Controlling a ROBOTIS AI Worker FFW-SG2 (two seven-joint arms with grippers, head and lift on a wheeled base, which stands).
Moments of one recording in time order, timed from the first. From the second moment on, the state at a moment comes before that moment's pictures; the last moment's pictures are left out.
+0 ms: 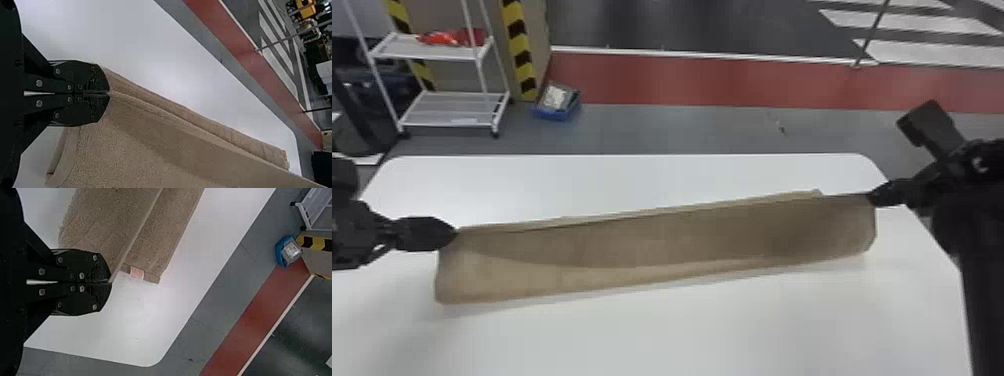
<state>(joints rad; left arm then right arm) -0.12 0.56 0.11 -1.46 -0.25 0.14 -1.17 -0.34 -0.24 -0.26 -1.63 1.04 0.70 1.27</state>
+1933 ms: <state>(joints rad) -0.31 0.57 -0.04 -1.28 -0.29 0.11 -1.10 -0.60 -0.18 -0.09 -1.15 1.24 0.60 1.10</state>
